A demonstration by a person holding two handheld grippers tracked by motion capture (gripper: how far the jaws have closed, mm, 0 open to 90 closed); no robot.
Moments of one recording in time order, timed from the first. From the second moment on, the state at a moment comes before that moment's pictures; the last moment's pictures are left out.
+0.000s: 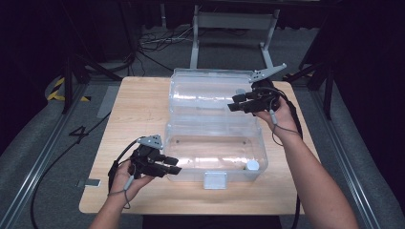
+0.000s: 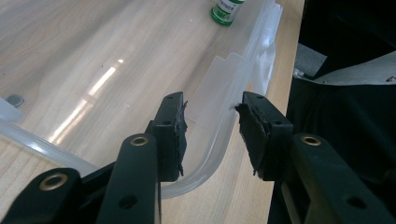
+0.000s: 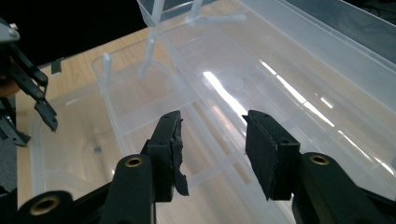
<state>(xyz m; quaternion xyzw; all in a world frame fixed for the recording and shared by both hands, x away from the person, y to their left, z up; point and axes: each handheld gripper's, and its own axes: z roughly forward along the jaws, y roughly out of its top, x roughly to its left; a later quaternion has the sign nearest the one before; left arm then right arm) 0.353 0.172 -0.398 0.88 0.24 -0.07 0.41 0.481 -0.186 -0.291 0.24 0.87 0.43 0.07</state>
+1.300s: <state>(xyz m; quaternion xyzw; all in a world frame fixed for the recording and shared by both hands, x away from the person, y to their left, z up) 0.353 0.162 -0.404 0.89 0.23 -0.09 0.39 0.489 -0.160 -0.303 0.24 0.89 0.38 0.07</state>
